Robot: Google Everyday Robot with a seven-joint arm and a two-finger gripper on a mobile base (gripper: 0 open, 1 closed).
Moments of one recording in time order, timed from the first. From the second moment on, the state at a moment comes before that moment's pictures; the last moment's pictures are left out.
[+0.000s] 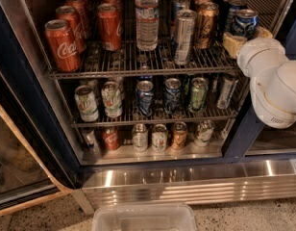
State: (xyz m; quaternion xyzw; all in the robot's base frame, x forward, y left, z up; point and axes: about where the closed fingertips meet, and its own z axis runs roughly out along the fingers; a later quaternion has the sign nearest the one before) arm 0.676 -0.283 0.955 -0.05 0.71 -0.09 0.70
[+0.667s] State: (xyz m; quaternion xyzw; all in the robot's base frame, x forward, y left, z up) arm 0.665 -0.280 0.957 -0.07 0.71 -0.08 0.70
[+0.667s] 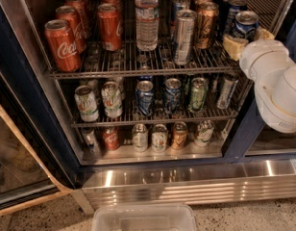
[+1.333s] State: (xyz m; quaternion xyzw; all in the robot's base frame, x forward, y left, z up) arm 0.592 -0.262 0.975 -0.12 0.71 -0.02 0.70
